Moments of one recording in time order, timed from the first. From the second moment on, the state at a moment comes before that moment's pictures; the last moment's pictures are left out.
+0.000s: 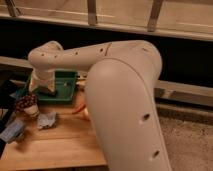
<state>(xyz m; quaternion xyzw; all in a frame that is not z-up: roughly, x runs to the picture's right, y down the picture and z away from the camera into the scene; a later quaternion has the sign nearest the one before) -0.330 -0.019 0.733 -0.34 -0.01 0.64 0.69</state>
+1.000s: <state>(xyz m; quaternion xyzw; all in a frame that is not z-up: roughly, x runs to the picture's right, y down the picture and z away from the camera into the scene) -0.392 0.009 0.746 -0.37 -0.04 0.62 0.69</state>
